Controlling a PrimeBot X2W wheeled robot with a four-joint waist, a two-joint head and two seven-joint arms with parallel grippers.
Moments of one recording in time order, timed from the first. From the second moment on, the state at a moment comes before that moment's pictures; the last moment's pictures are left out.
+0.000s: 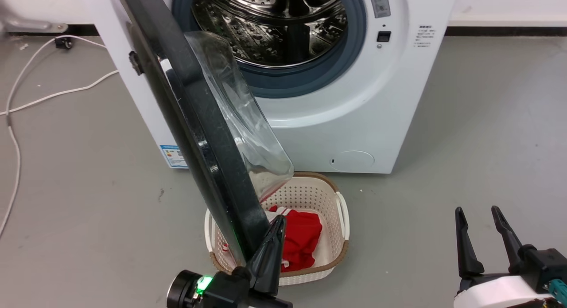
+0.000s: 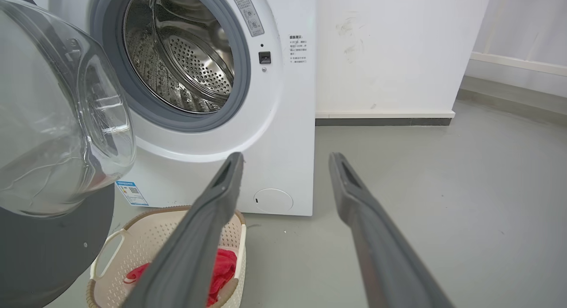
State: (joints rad) left arm 0.06 0.07 -0.47 -0.12 -0.14 0.12 -0.20; right arm 0.07 -0.05 -0.07 0.04 0.09 0.13 -0.19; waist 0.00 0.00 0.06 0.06
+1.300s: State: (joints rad) left arm 0.09 0.19 -0.17 -0.10 -0.29 0.20 -0.24; right arm 0.09 -0.05 -0.06 -0.02 0.08 0.13 -0.16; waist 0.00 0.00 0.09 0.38
